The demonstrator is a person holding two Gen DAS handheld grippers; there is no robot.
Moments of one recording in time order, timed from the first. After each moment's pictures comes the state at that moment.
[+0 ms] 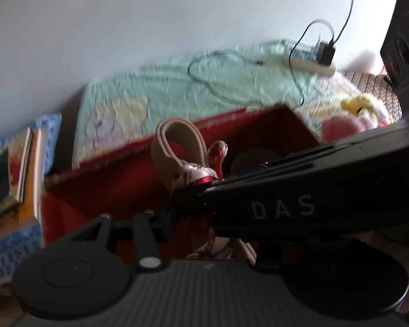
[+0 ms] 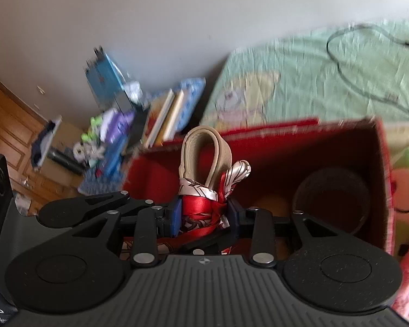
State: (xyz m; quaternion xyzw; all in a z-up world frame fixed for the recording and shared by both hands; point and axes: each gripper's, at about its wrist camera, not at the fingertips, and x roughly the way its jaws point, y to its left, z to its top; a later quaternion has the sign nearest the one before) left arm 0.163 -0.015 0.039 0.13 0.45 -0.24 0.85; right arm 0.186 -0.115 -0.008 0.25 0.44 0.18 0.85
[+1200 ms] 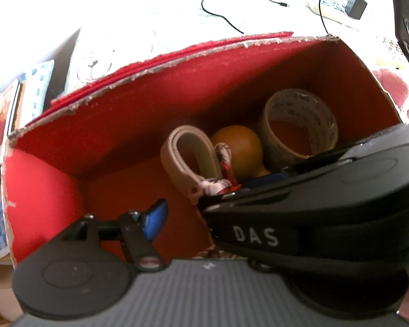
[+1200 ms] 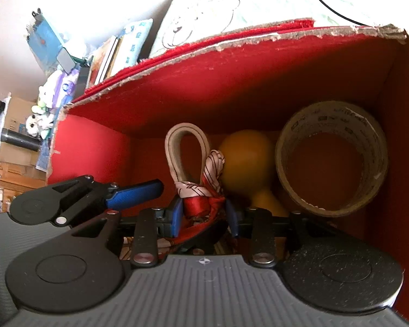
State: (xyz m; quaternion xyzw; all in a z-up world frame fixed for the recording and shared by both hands) left arm 0.191 -0.009 -0.014 0.15 0.54 -0.21 0.80; right arm 0.206 -0.104 -0.059 0.24 0.56 0.11 0.79
